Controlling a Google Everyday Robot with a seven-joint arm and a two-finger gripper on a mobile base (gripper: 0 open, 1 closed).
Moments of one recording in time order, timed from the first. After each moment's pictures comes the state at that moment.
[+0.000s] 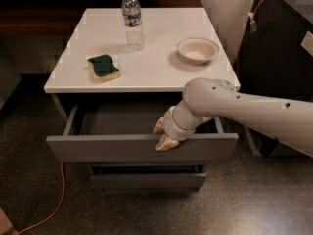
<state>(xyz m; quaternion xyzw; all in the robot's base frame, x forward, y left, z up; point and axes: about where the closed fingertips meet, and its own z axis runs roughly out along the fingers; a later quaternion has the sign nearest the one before) 0.552 -0.030 0.667 -0.75 0.62 0.07 0.24</state>
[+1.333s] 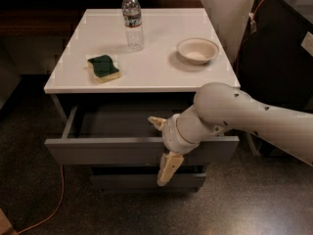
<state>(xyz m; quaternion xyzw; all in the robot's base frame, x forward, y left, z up) 0.480 -0.015 0.714 -0.73 0.61 0.12 0.28</state>
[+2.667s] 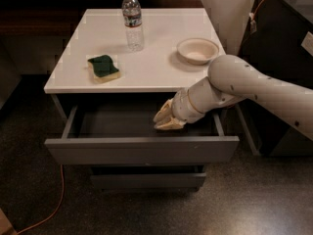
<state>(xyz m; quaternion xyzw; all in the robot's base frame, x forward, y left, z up) 0.567 -0.035 0.735 -0.70 0.62 0.17 0.32</state>
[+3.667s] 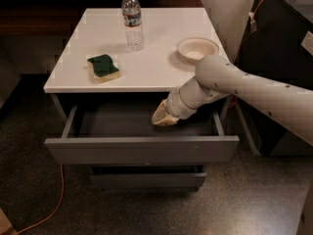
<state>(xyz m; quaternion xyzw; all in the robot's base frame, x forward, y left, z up) 0.606 -0.030 0.699 -0.70 0.64 0.17 0.29</state>
